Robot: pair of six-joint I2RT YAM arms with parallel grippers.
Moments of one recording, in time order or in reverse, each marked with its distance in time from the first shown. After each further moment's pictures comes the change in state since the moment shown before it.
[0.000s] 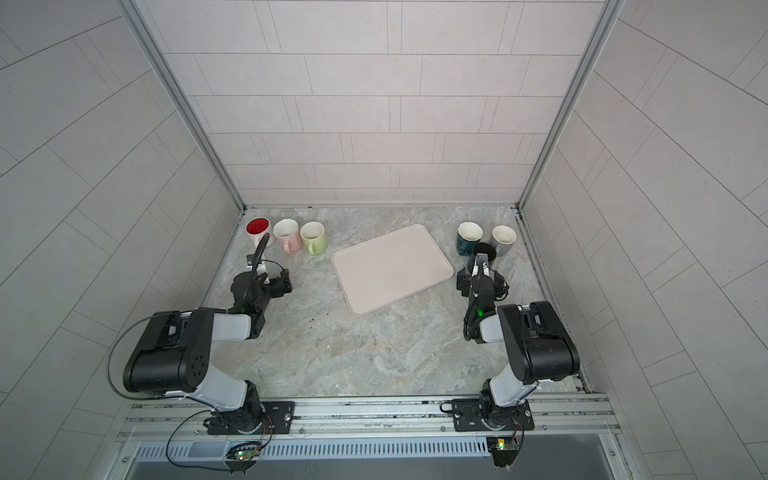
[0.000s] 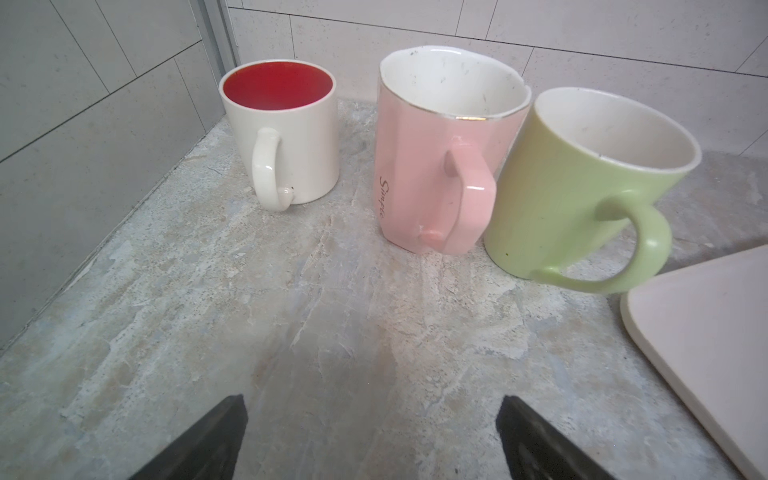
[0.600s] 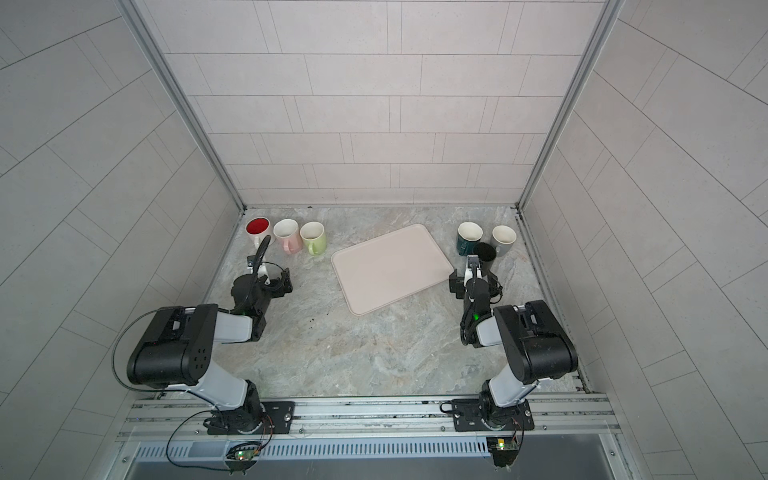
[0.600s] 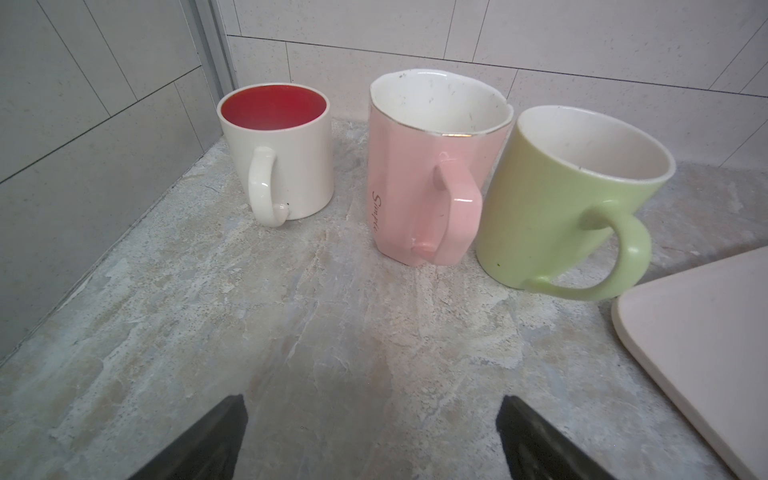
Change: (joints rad) left arm -0.005 0.021 -0.012 0.077 0.010 0.008; right arm 0.062 0.010 -0.034 0.076 -0.021 -0.060
